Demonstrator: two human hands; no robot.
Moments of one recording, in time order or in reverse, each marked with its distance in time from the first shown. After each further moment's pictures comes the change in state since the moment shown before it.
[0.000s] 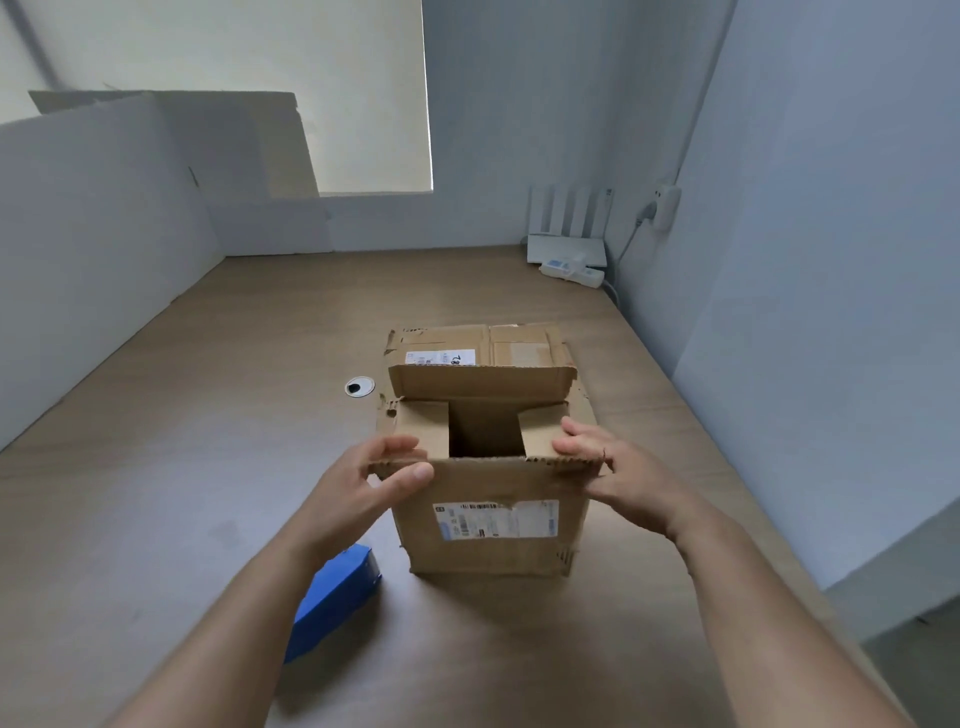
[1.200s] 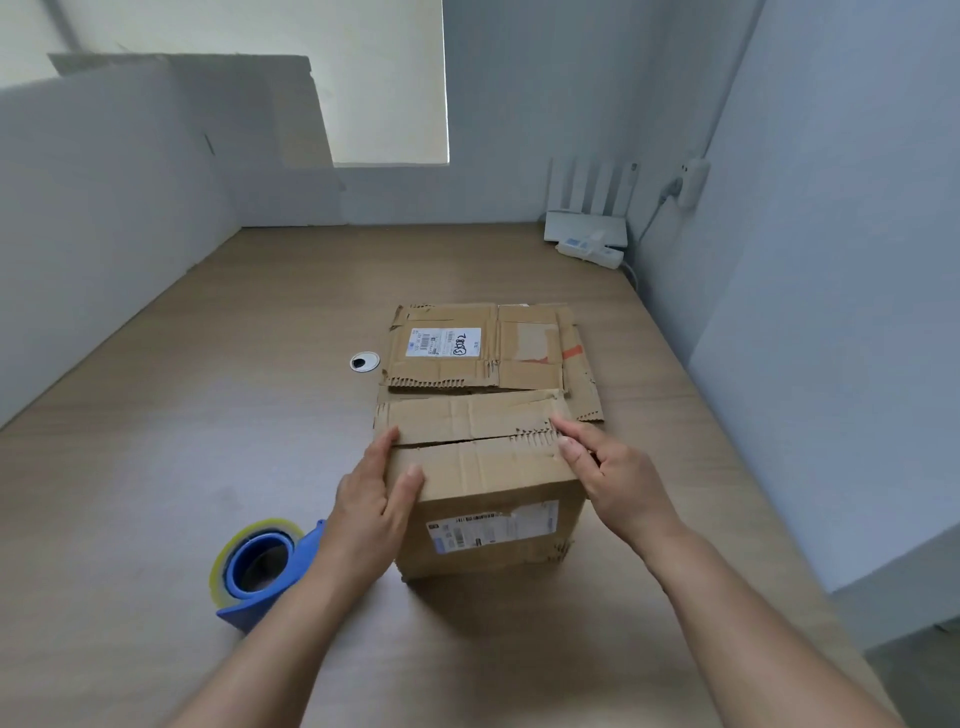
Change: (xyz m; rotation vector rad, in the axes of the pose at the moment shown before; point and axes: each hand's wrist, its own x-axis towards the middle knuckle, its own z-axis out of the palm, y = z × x) left_hand -0.011 -0.033 0.055 0.208 0.274 -0.041; right_hand 0.002 0.029 0.021 -0.057 0.278 -0.099
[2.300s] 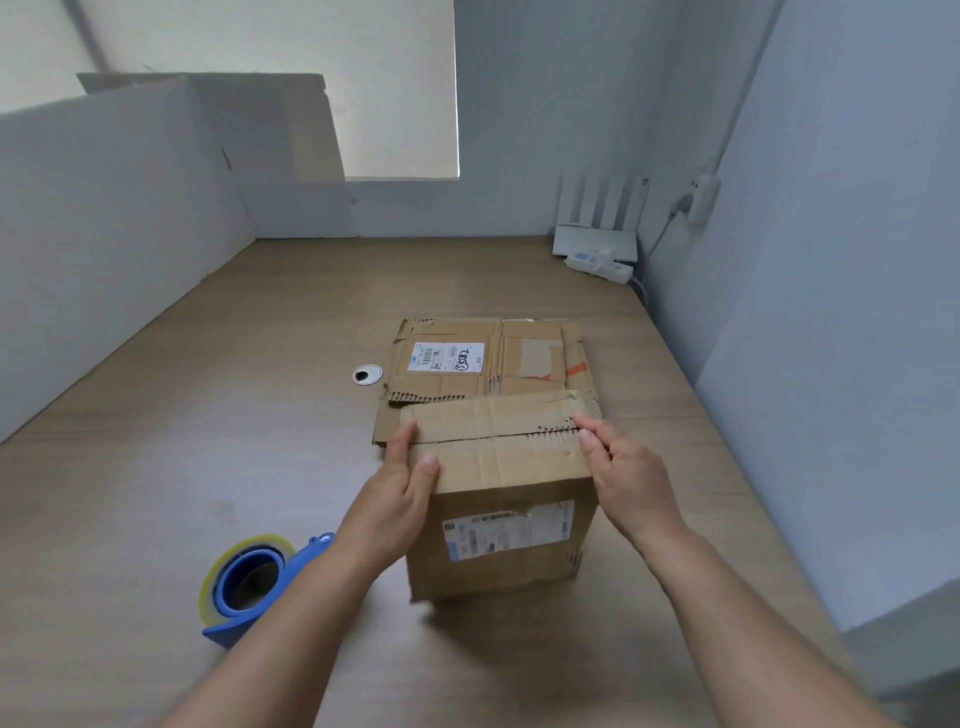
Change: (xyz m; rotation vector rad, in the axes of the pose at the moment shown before) left_hand 0.025 0.030 0.015 -0.001 -0.116 -0.093; right_hand 0.024 0.005 -0.009 -0.024 0.083 0.054
